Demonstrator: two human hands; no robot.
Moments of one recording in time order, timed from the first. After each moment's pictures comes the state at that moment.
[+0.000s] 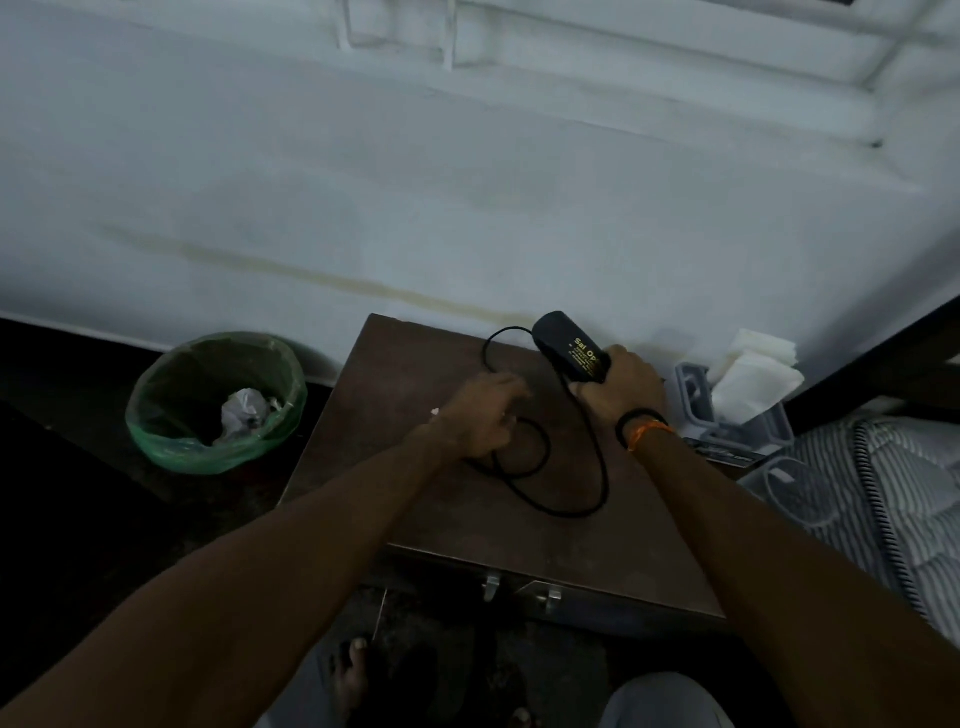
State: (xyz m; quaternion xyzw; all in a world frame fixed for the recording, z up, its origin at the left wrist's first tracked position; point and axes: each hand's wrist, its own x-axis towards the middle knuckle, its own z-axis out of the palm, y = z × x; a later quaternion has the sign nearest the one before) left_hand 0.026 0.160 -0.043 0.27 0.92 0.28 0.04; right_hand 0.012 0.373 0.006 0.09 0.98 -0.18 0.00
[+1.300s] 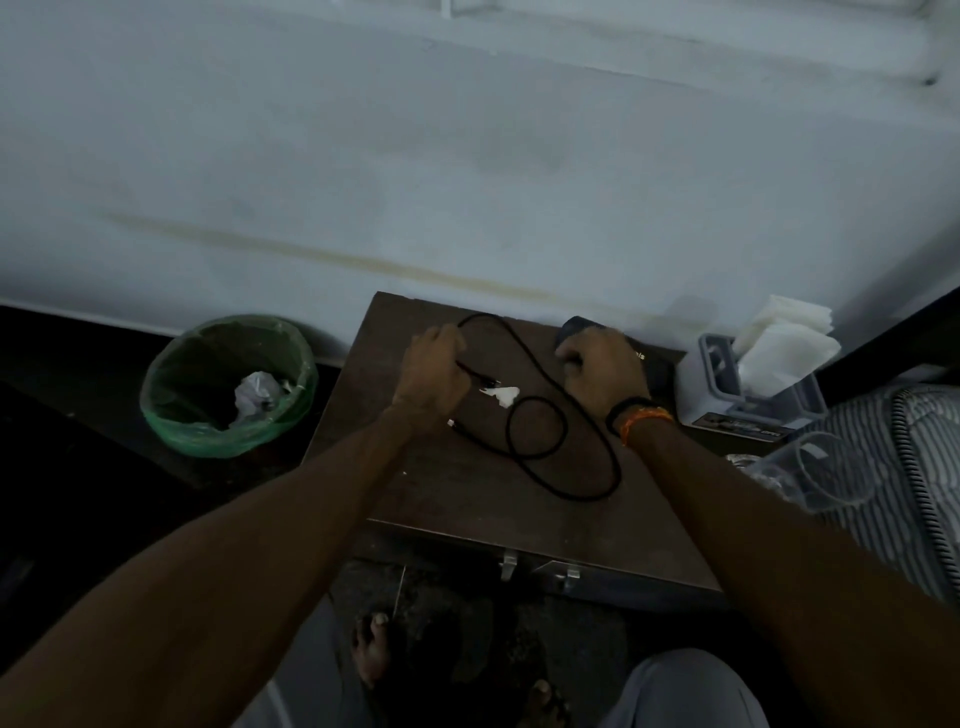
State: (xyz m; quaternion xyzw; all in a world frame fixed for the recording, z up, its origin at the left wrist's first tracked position) left_hand 0.023 0.114 -0.045 0.05 0.94 0.33 -0.04; right_hand 0.015 0.347 -0.013 -0.08 0.98 -0.15 -0.04
